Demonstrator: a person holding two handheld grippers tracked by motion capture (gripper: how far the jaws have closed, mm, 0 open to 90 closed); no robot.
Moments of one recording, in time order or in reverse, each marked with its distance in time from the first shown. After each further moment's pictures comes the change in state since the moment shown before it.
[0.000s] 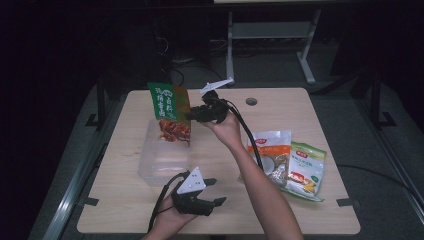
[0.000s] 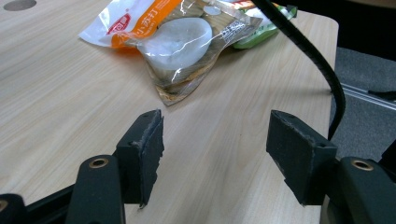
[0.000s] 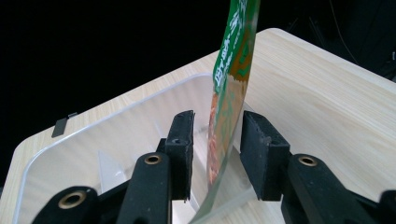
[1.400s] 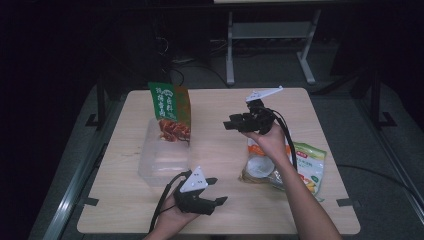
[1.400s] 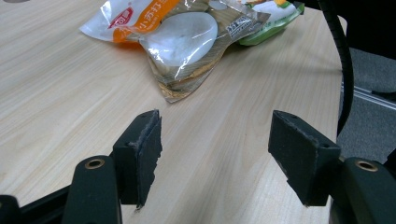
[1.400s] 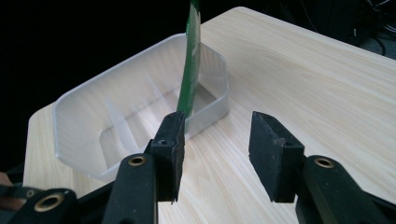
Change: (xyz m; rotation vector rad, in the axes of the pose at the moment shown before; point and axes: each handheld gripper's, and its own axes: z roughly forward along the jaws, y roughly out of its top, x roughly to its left) left arm 0.002 -0.001 0.007 0.013 0.010 -0.019; right arm -0.011 -0.055 -0.111 0.012 -0.070 0.071
